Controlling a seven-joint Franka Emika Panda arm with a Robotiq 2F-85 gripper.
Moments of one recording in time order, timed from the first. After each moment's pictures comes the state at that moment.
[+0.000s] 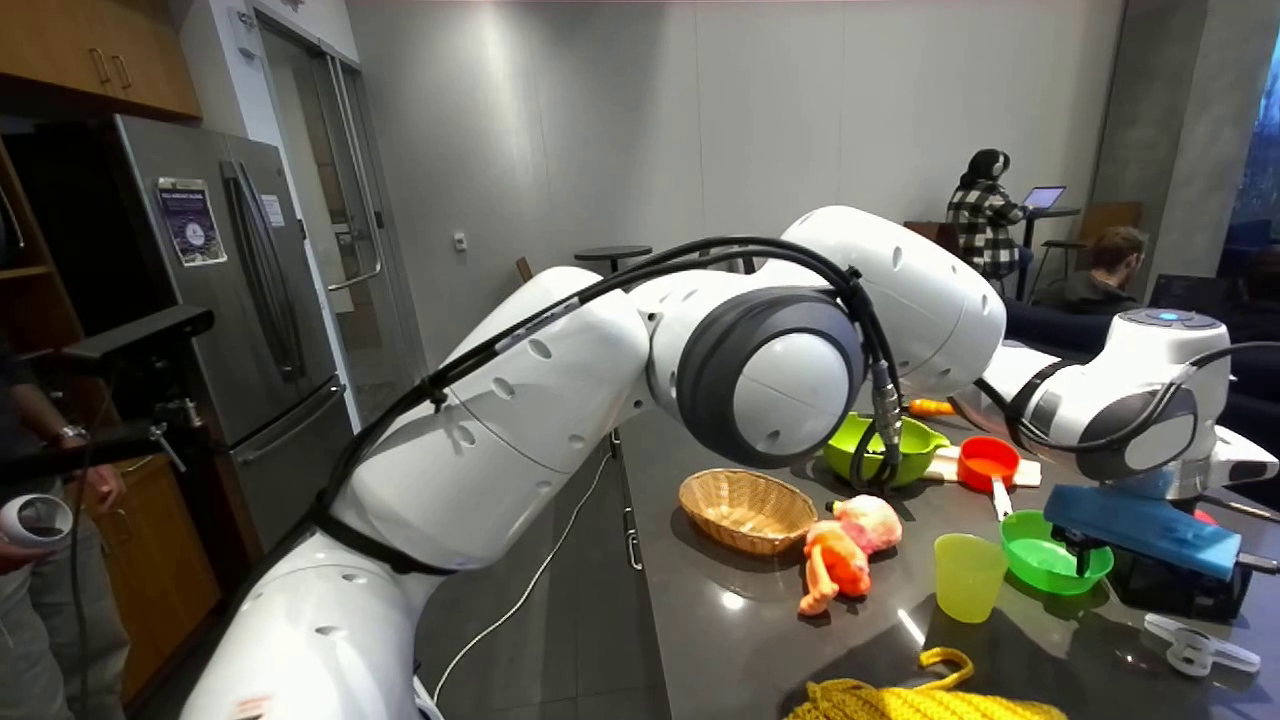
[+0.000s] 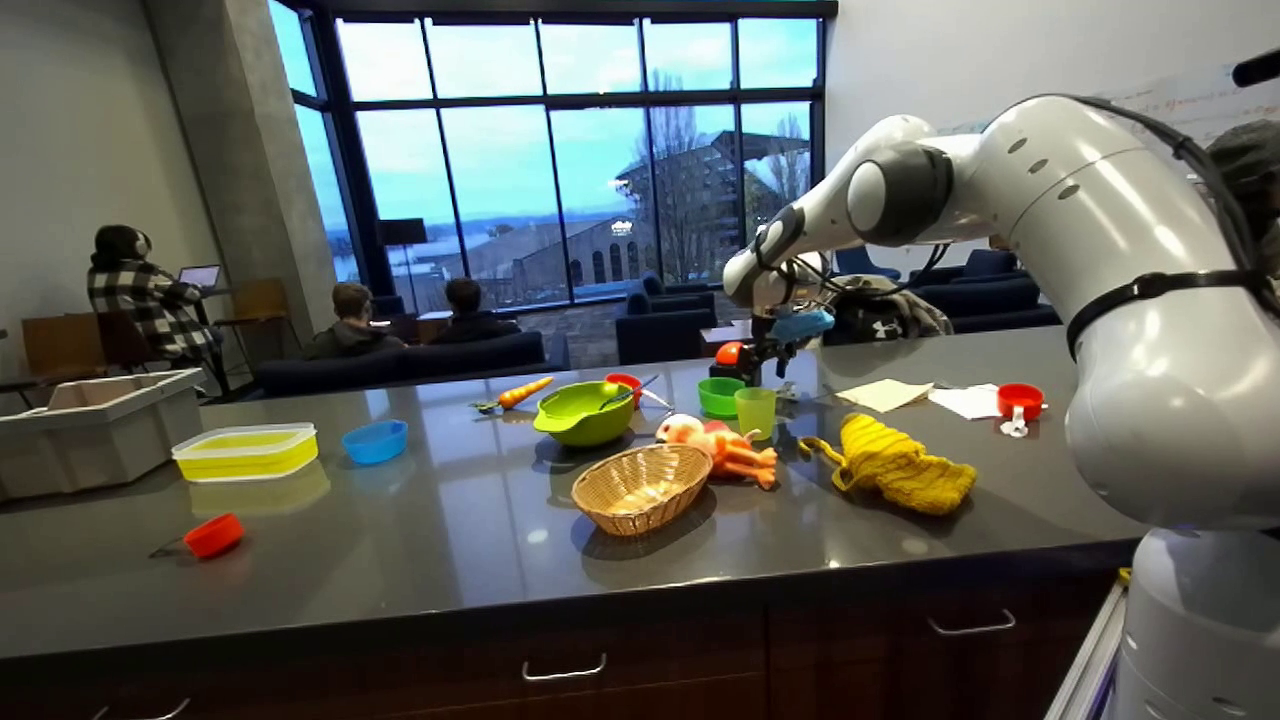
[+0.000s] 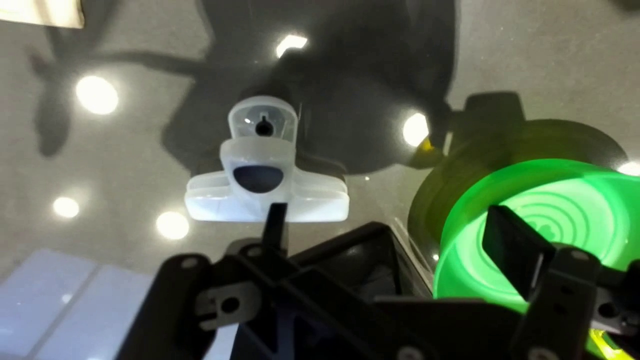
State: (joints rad) arm -0.49 0.80 -0.04 -1.28 0.04 2.31 -0.38
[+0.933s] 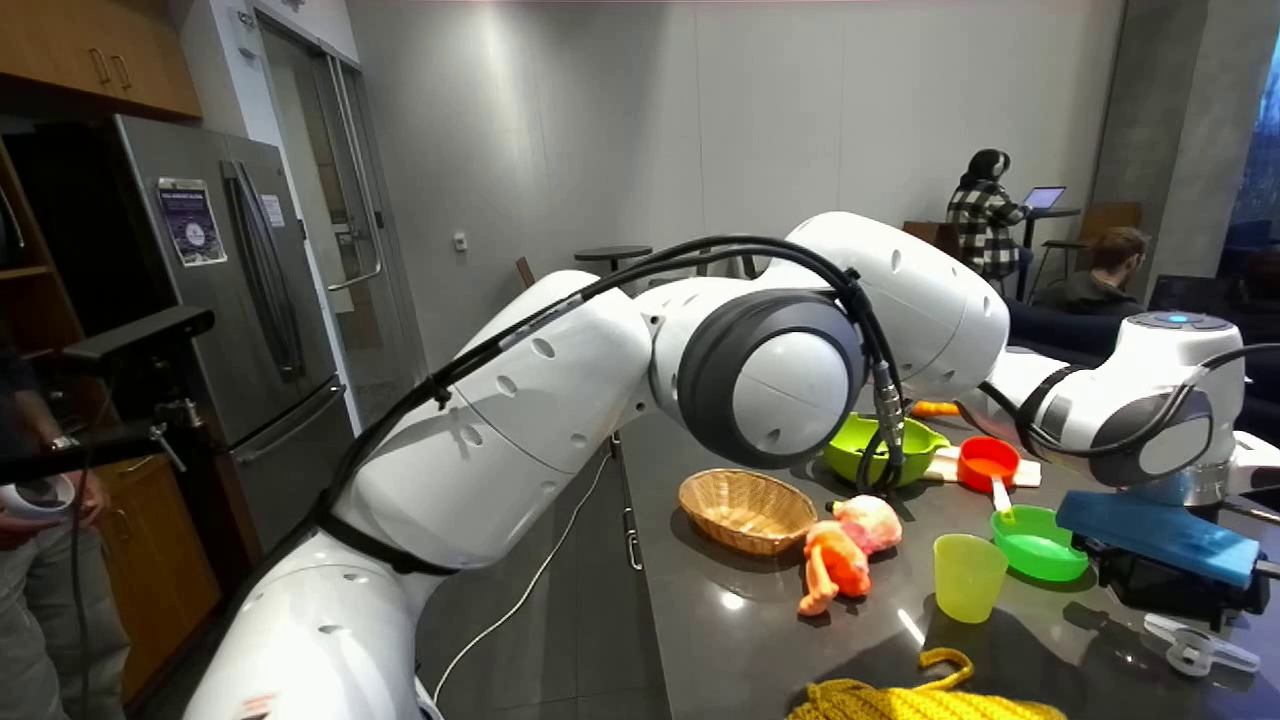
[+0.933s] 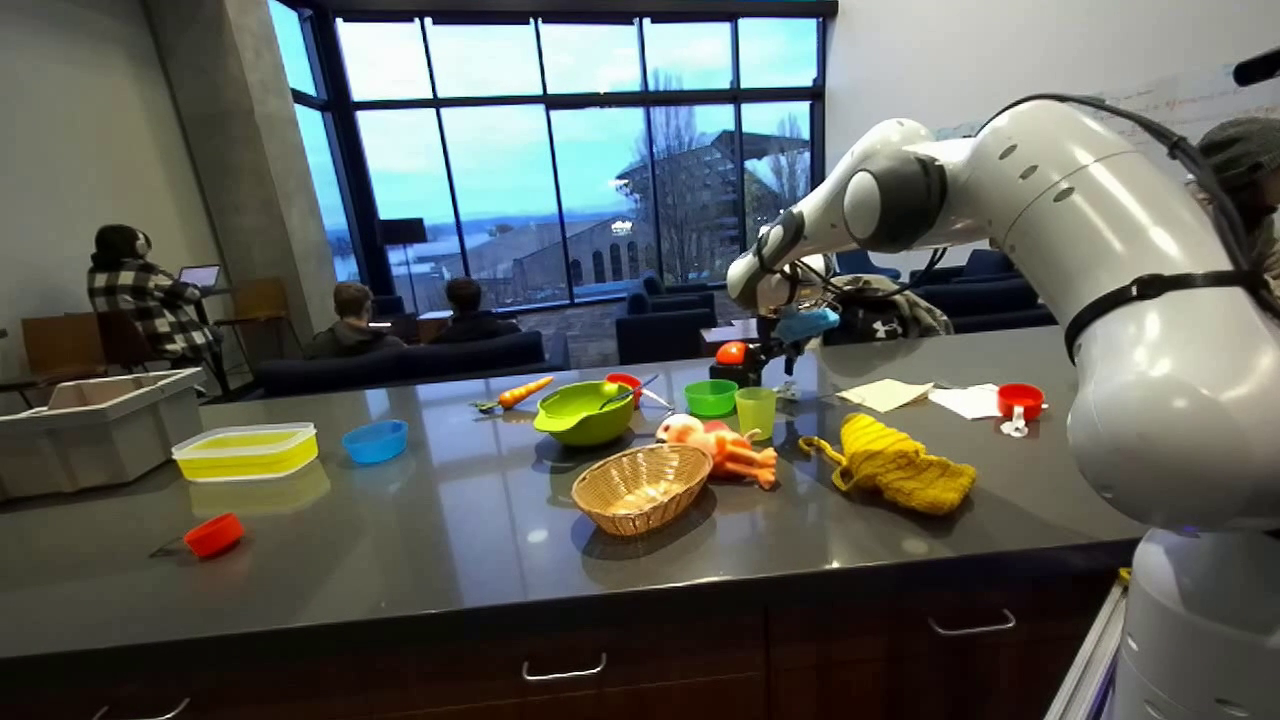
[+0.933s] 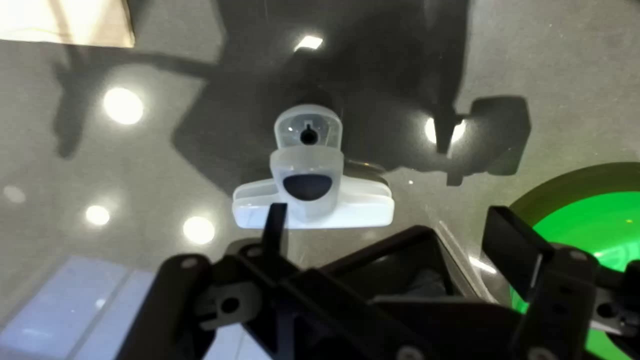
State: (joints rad) arm -0.47 0.81 -0.09 -1.26 0.04 2.32 -0.34
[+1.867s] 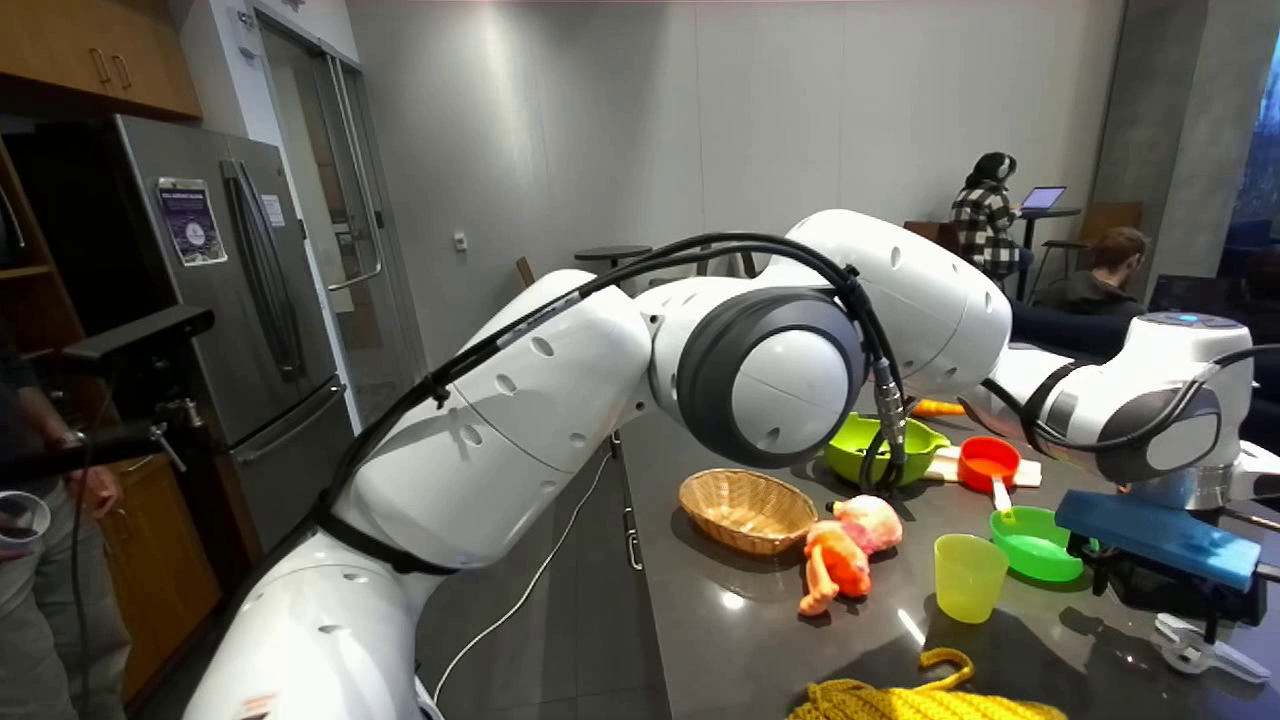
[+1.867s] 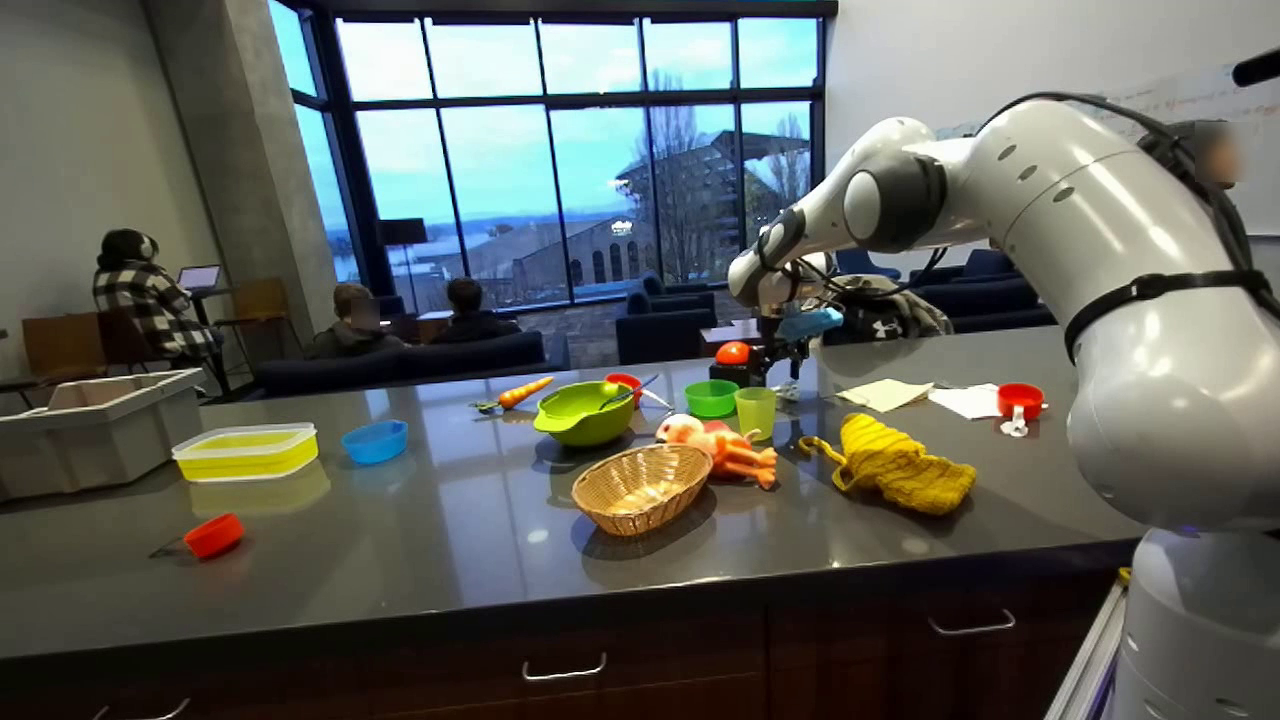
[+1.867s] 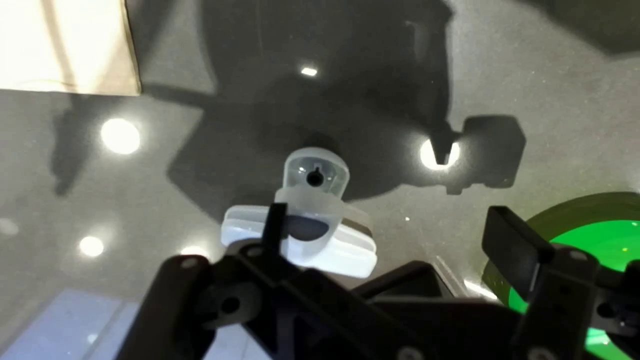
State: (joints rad) arm -0.47 0.81 -0.10 -1.25 0.04 2.23 -0.33
